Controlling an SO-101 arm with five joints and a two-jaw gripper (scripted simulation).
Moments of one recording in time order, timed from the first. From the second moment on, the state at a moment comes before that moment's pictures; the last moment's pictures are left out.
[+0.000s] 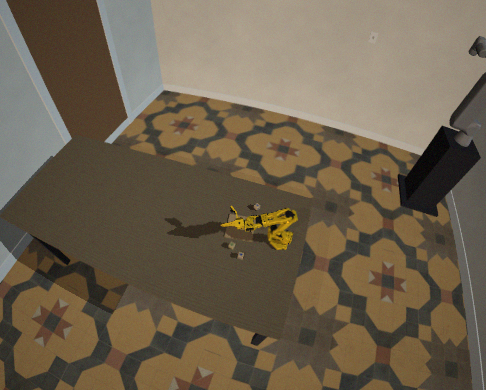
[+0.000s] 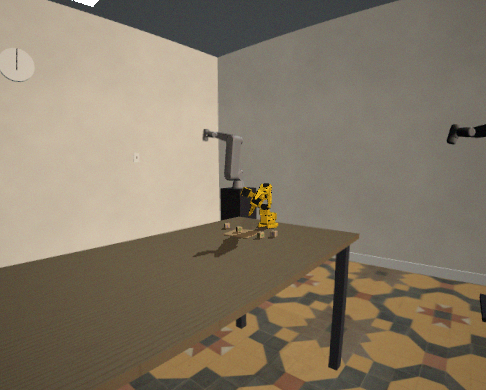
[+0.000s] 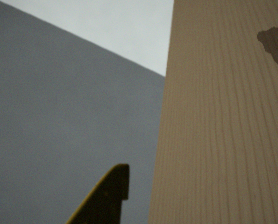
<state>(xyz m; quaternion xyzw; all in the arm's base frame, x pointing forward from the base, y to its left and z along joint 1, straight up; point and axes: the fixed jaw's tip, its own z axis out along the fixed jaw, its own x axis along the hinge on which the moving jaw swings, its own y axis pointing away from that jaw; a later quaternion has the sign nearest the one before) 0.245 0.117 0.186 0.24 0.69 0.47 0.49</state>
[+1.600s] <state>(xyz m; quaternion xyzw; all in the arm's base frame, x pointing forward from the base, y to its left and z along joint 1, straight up) 0.227 0.109 0.226 0.22 0.63 0.52 0.54</state>
